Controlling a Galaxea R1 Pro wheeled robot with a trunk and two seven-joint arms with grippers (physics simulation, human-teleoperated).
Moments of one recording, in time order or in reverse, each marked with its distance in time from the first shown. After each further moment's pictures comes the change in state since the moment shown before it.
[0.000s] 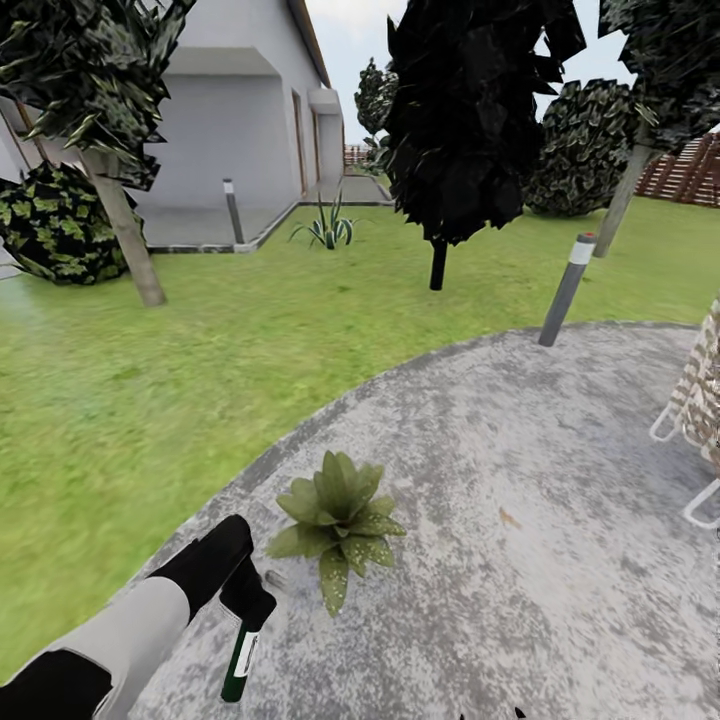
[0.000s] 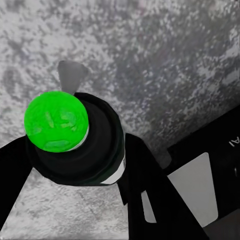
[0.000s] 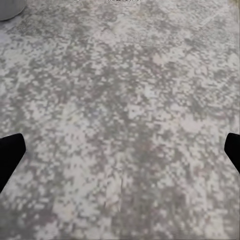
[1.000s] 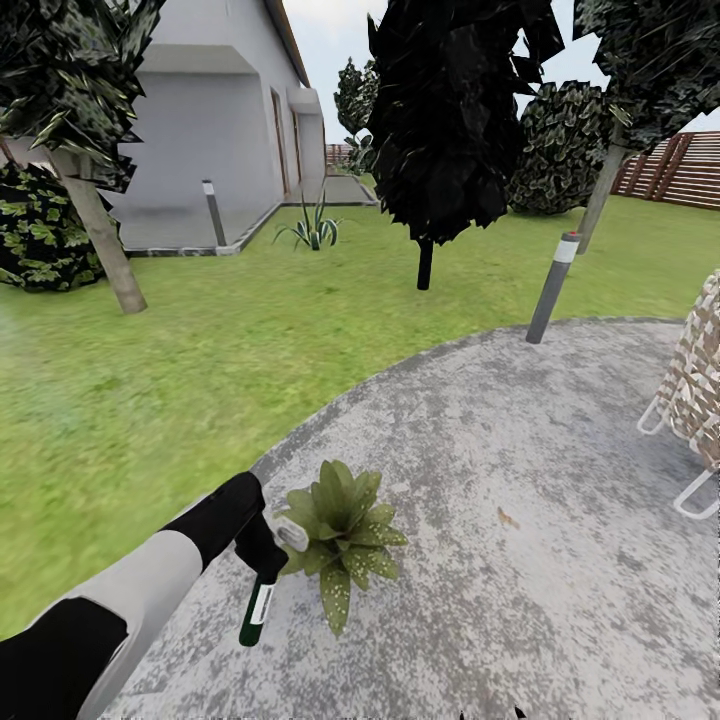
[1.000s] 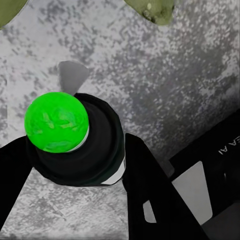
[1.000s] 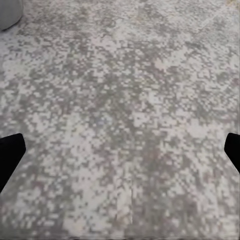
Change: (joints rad) left arm -0.136 -0.017 -0.053 0.000 -0.060 0.004 -0.144; right arm 0.000 -0.001 0.000 0.000 0.002 0.000 0.001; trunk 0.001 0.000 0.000
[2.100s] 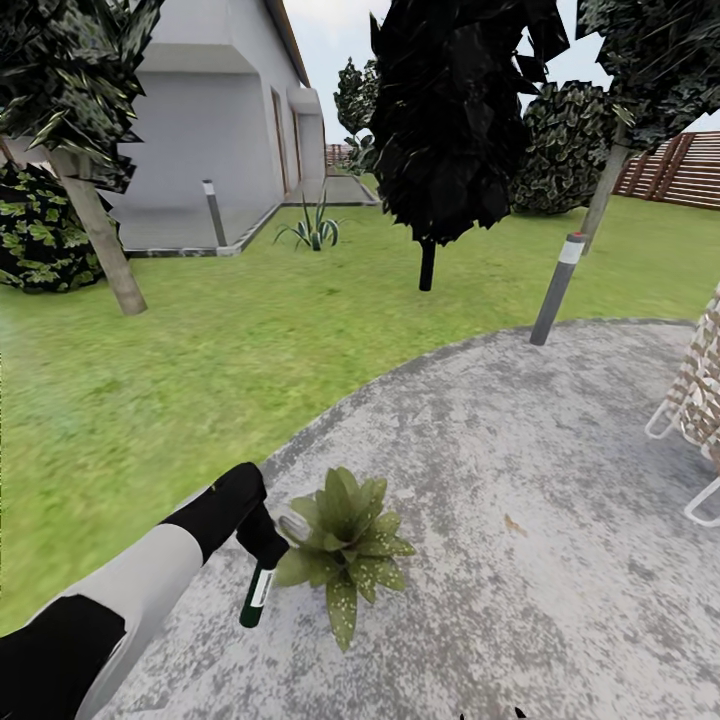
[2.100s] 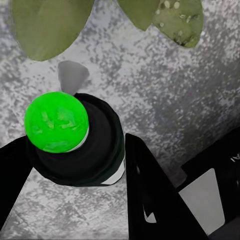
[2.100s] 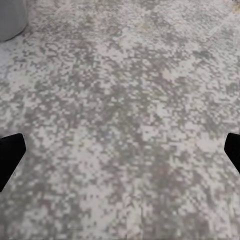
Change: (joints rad) left arm -0.011 0.003 0.001 -0.053 -0.032 0.012 0.003; right arm 0.000 0.000 0.000 0.000 0.000 0.000 0.000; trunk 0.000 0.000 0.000
